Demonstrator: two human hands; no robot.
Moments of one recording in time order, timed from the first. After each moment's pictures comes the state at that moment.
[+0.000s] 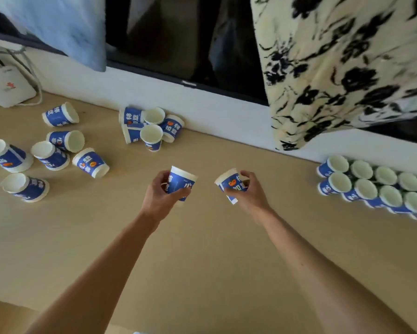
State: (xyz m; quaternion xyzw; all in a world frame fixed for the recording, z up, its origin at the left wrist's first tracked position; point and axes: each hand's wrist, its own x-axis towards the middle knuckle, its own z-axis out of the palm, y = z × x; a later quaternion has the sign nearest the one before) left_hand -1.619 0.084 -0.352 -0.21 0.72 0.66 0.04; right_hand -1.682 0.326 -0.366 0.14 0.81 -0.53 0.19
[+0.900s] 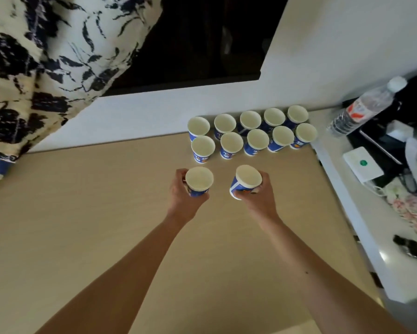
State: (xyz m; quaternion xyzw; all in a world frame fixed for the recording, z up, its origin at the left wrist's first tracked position) left_hand -1.663 0.510 -0.397 -0.04 0.81 0.58 0.11; right_hand -1.615 0.711 -0.401 0.33 0.76 -0.56 -0.03
